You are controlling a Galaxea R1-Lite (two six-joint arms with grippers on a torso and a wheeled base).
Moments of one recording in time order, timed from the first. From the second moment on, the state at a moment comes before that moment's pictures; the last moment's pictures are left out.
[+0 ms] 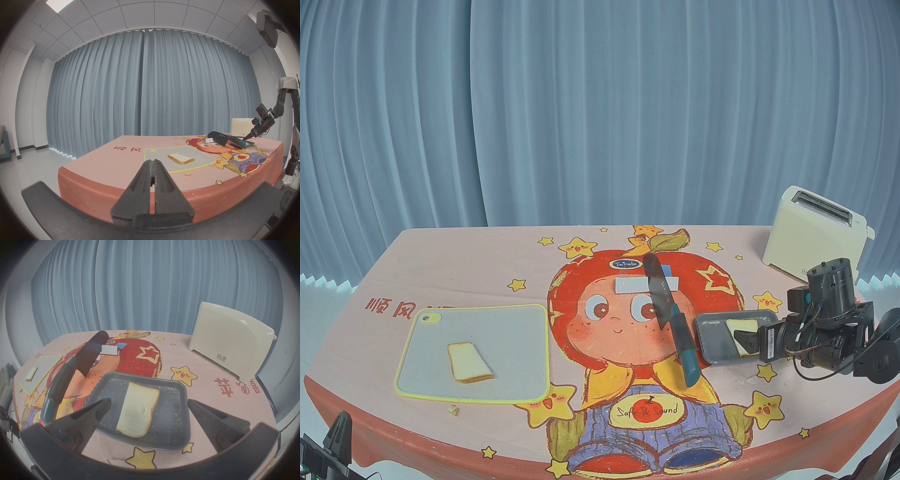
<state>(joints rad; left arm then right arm) 0.01 0.02 -0.02 0.00 0.00 -0.01 0.48 1.64 -0.55 -0.39 -0.30 0.19</state>
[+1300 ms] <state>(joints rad) 0.01 0.02 -0.02 0.00 0.00 0.00 0.09 1.41 -0.51 -0.63 -0.11 0.04</state>
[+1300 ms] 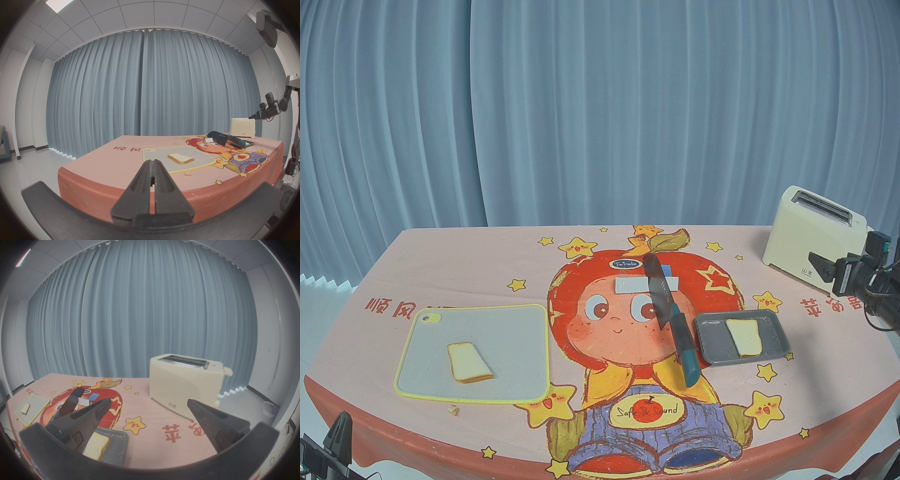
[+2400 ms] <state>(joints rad) 0.01 0.02 -0.02 0.00 0.00 0.00 -0.01 0.43 -0.24 -0.16 -0.09 -0.04</state>
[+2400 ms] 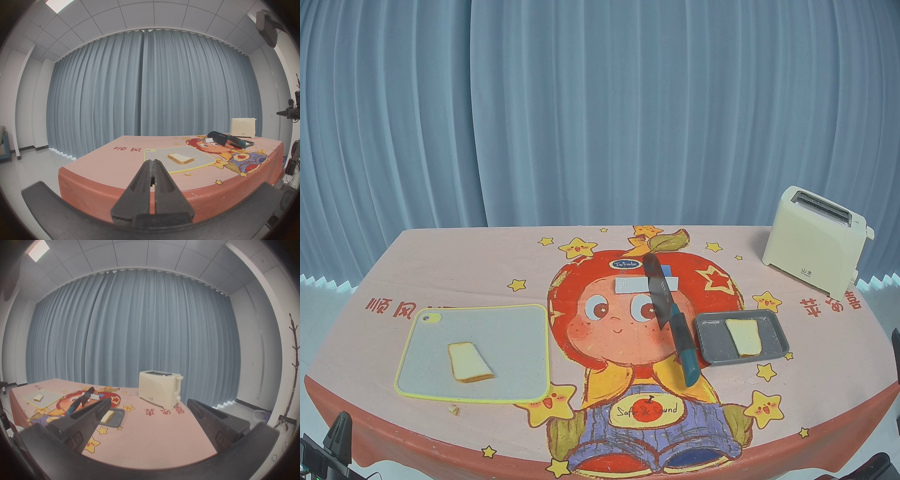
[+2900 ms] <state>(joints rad) 0.01 0.02 -0.02 0.00 0.00 0.00 0.00 0.19 -0.20 -0.01 -0.09 -0.04</state>
